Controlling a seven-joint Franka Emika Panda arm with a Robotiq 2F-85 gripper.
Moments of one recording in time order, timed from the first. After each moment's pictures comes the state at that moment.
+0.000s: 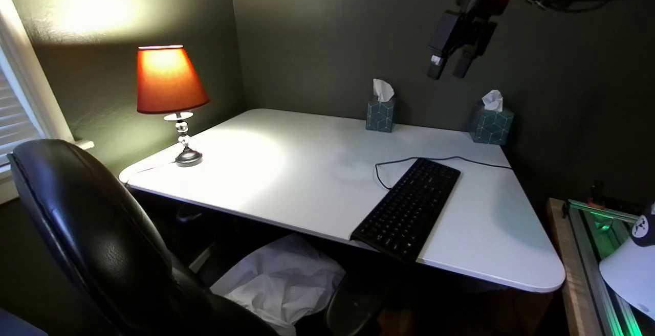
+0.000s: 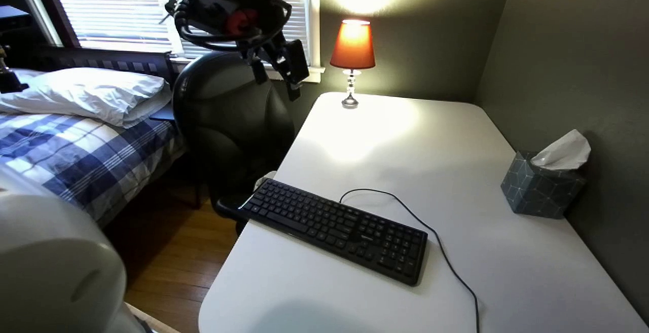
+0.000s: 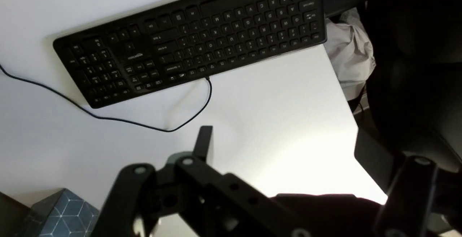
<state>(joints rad) -0.07 -0.75 0.06 -2.72 0.04 2.24 0.28</state>
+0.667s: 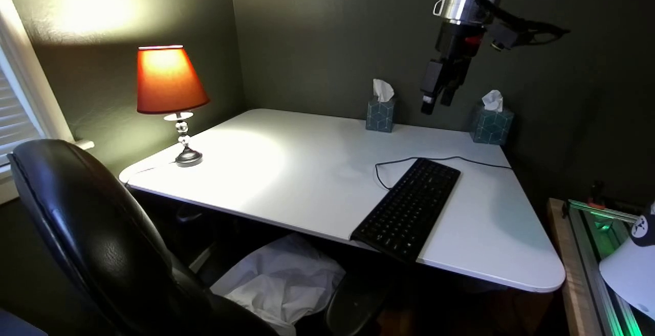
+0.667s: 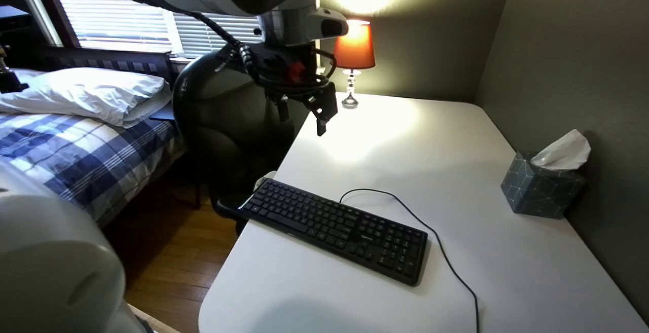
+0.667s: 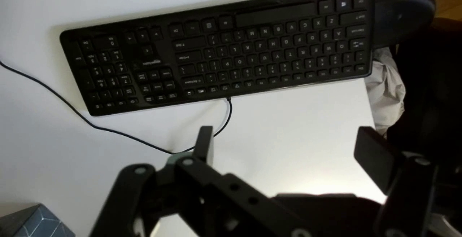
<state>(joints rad) -0.10 -0.53 -0.01 -2.71 -0.02 2.35 0.10</state>
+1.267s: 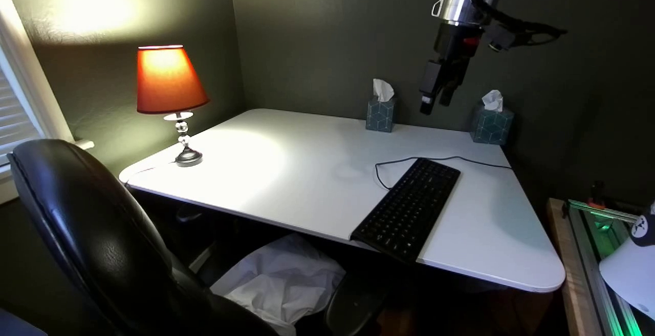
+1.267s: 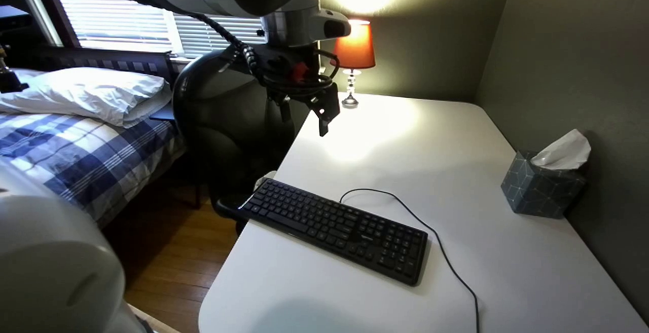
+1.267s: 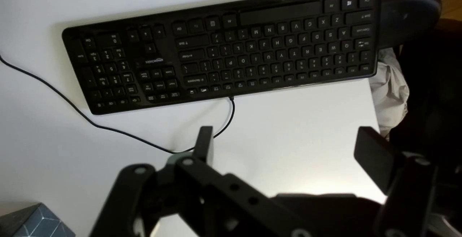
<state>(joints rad) -0.10 -0.51 -0.01 -2.71 -0.02 2.35 0.09</state>
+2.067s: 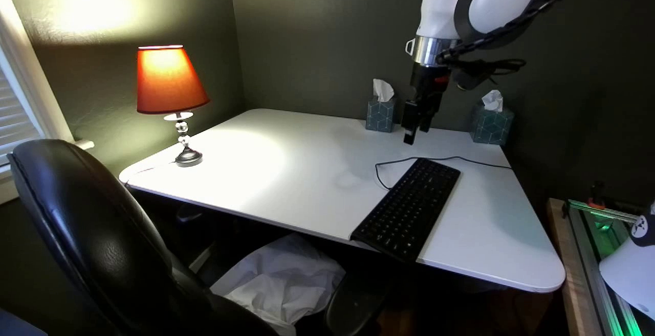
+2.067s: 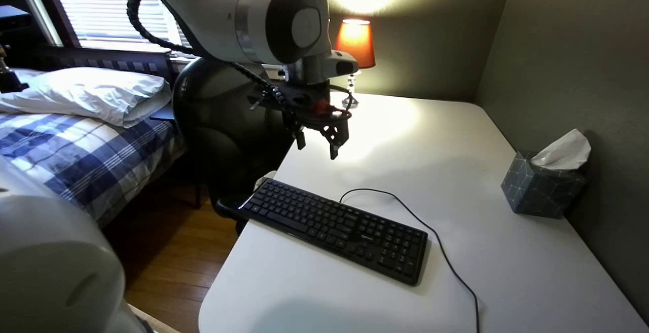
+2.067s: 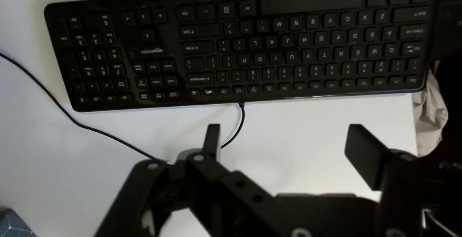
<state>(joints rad) -0.10 -0.23 -0.01 -2.65 -0.11 2.52 0.09</state>
